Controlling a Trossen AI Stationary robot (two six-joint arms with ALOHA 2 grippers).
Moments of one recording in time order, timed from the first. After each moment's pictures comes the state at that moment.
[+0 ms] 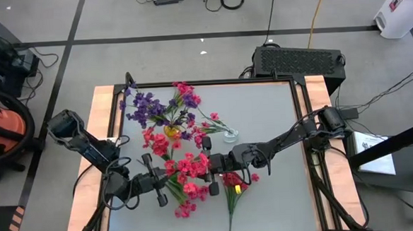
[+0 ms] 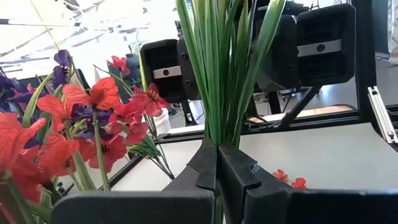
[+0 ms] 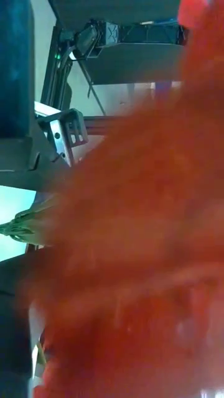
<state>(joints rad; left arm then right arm) -0.84 1.45 0.54 1.16 -1.13 0.48 0.30 1.84 1.19 0.79 0.15 -0.10</state>
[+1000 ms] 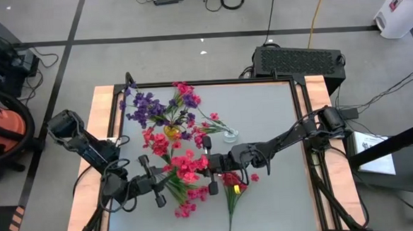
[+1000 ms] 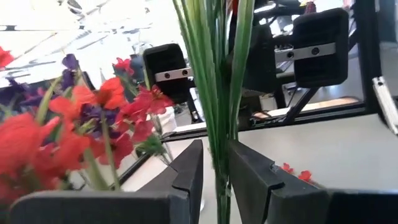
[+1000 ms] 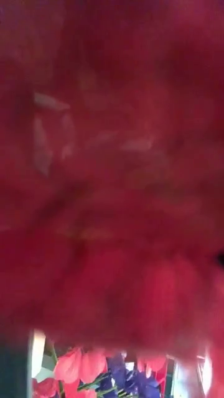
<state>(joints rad) -0.87 1.45 0.54 1.17 -1.19 0.53 0.29 1.84 1.18 0.76 0.17 -0.12</state>
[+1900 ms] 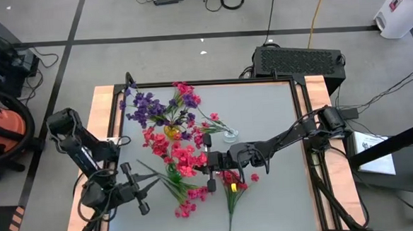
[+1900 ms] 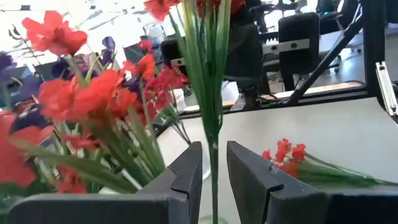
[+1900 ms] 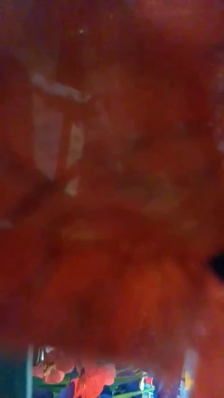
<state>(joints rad) -1.12 1.41 0.54 1.16 -1.51 0.56 0.28 1.84 1.18 0.73 0.21 -0.10</state>
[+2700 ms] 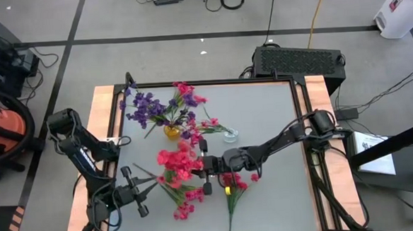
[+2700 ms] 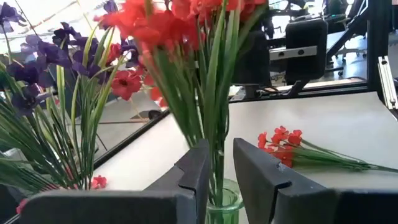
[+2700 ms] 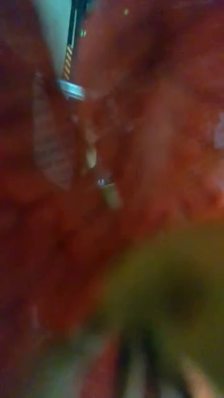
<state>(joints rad) -1.17 1.42 0.54 0.66 -1.57 -0.02 0.28 1.95 1.18 0.81 0.21 -0.06</state>
